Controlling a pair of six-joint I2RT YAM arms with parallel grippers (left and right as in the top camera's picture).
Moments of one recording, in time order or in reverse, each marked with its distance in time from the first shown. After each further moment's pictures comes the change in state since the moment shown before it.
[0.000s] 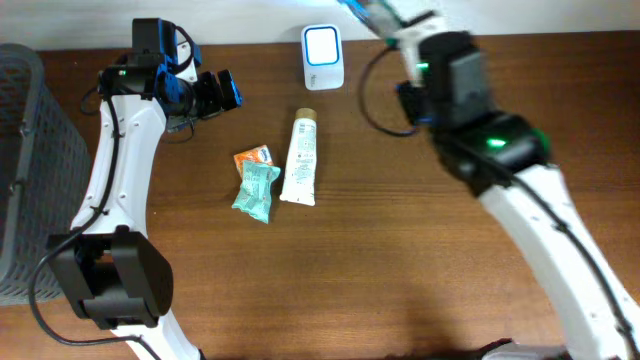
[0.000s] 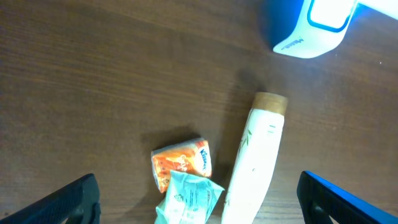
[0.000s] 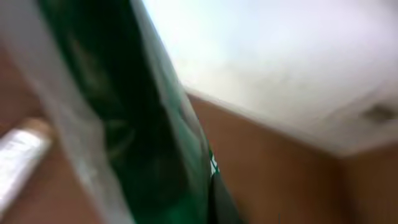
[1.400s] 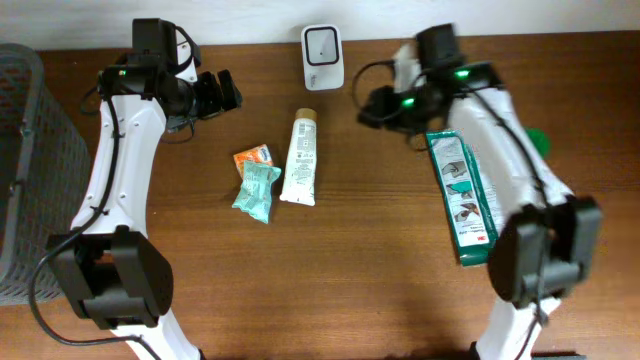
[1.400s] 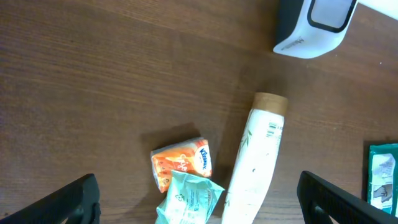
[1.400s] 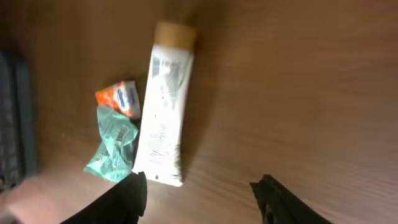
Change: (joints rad) left arm 0.000 0.000 0.000 0.001 0.000 0.000; right arm -0.143 0.517 0.144 -0.177 -0.846 0.451
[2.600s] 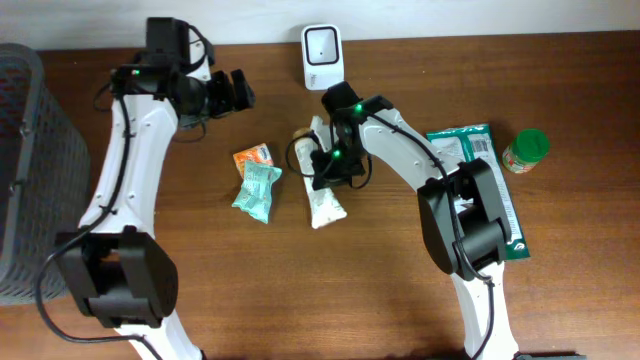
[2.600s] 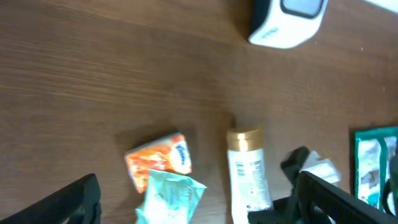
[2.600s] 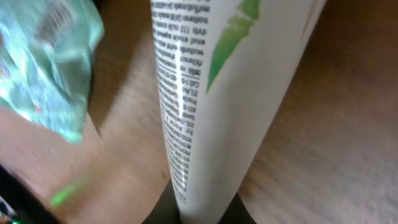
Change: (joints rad) left arm -0.054 0.004 0.000 0.014 0.021 0.000; right arm 0.227 0.267 0.052 -0.135 -0.007 -0.219
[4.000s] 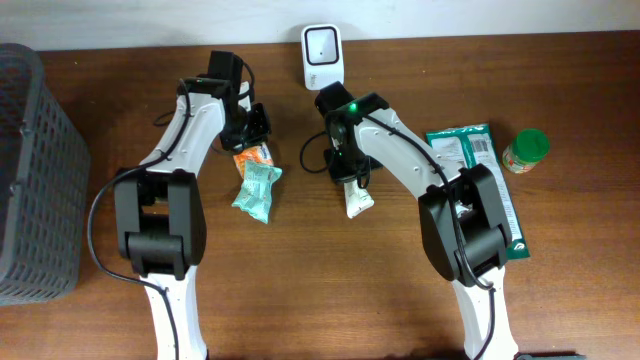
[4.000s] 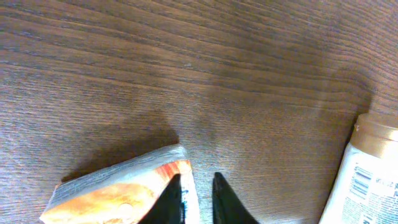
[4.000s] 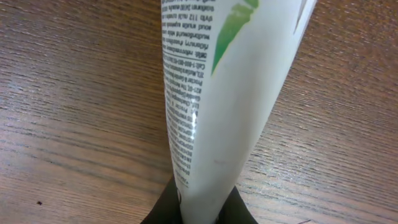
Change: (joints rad) left arm -0.077 0.311 -0.006 0.068 0.006 -0.099; right arm 0.033 -0.027 0.025 -0.074 0.480 0.149
